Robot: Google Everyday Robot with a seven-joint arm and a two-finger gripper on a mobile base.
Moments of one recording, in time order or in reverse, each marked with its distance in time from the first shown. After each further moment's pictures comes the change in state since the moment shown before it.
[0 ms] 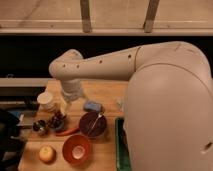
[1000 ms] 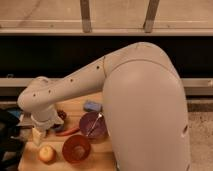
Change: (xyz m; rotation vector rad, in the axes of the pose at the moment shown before) arm 0.017 0.149 0.049 -0.105 0.012 -0.226
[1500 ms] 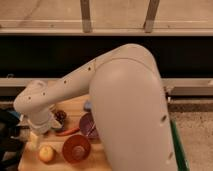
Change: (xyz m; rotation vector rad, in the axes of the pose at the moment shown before) arm -0.003 0.020 0.034 -0.022 0.074 0.012
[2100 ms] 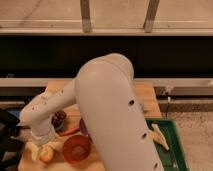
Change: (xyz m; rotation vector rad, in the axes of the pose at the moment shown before) arm 0.011 0.019 0.070 -0.110 0.075 0.034
